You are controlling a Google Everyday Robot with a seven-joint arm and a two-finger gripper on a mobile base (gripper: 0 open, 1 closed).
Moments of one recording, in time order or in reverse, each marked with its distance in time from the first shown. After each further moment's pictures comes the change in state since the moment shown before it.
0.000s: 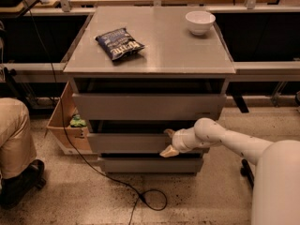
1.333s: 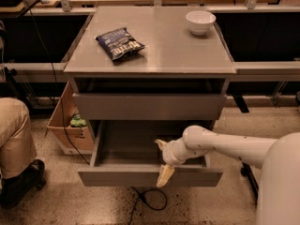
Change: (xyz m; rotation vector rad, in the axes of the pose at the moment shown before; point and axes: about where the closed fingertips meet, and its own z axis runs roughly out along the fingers) arm -0.043 0.087 -0.006 -0.149 0.055 -0.062
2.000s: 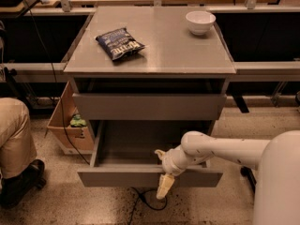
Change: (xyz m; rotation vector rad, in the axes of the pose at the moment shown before) arm 0.003 0.045 0.010 -0.114 0.016 0.080
